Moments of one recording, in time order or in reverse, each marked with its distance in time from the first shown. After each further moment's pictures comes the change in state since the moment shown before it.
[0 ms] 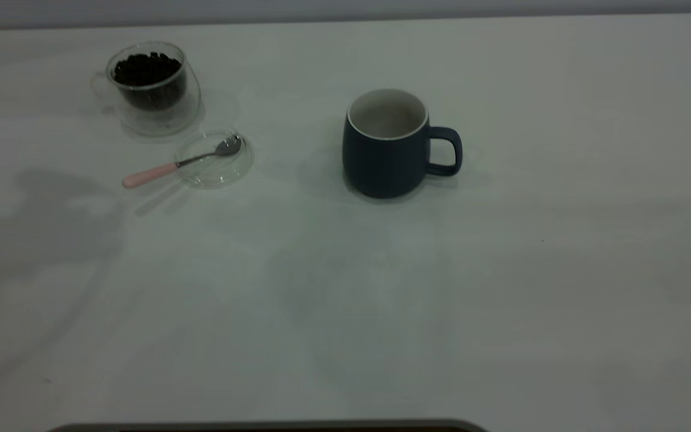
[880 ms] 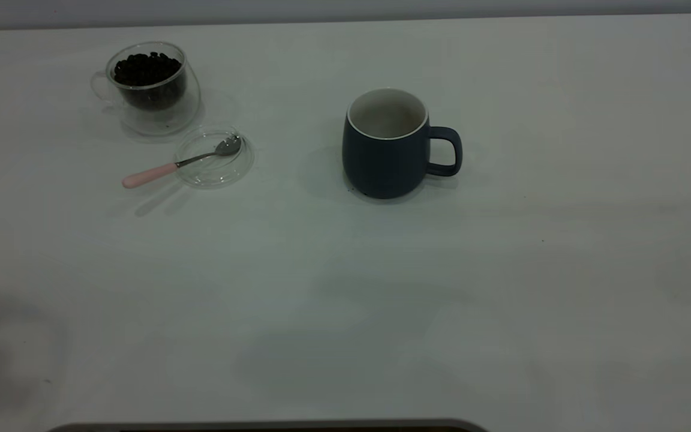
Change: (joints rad) left arm -0.132 -0.545 0.010 0.513 0.431 -0.485; right arm 0.000 0.000 0.000 0.000 0.000 0.000
